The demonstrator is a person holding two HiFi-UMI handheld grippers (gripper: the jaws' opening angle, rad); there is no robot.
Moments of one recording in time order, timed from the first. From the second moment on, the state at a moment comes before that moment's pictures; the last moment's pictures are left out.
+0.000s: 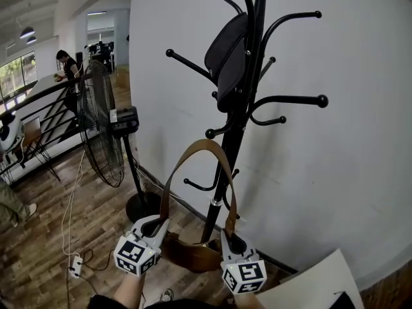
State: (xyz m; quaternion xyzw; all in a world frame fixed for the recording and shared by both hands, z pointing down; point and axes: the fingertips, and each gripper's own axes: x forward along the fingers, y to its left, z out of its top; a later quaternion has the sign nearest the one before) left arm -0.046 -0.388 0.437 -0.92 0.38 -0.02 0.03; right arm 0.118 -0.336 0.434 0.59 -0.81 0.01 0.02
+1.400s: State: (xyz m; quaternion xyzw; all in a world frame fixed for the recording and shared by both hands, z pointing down) left arm -0.057 -0.225 0.504 -0.87 0.49 -0.06 -0.02; right arm 0.109 -0.228 0.499 0.48 -0.87 0.04 0.07
